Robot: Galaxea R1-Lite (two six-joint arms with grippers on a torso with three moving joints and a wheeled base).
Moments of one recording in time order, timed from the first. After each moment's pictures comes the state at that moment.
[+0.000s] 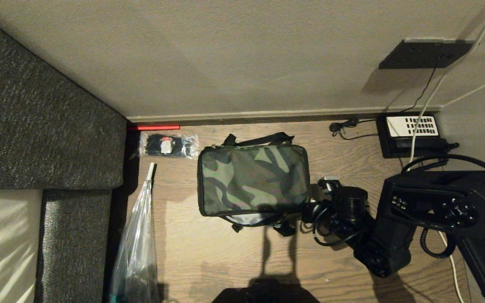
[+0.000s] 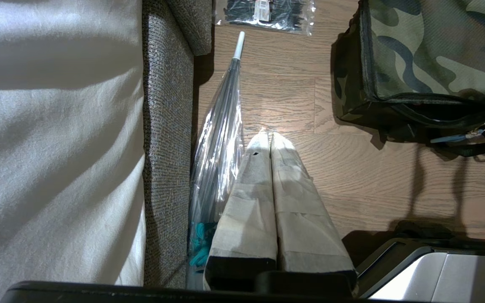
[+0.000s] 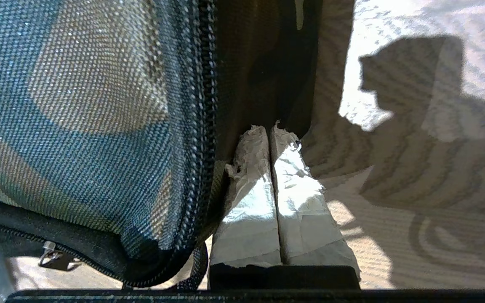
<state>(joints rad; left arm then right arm) 0.00 0.00 0.00 0.00 0.01 -0.01 0.40 2.46 -0.81 -1.37 -0.01 0.21</state>
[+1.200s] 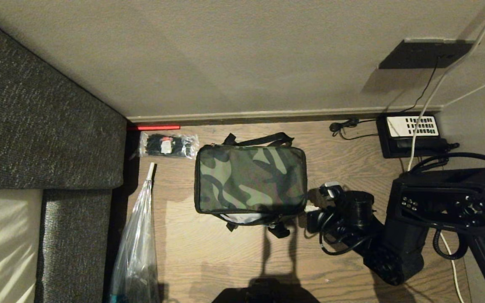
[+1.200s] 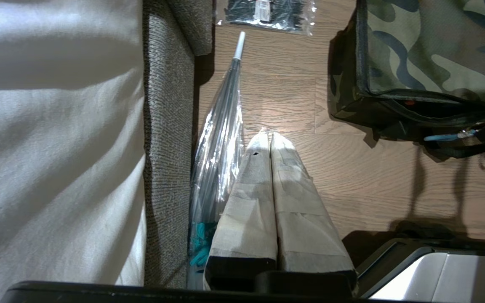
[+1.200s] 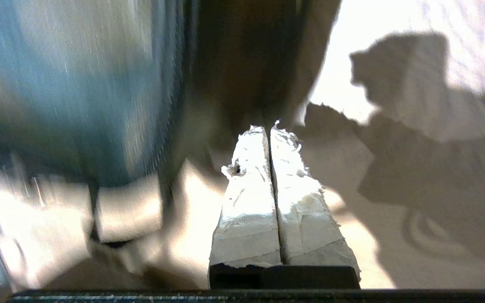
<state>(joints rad) 0.00 0.00 0.00 0.00 0.01 -0.01 0.39 2.41 -0.69 -1.34 0.00 0.10</state>
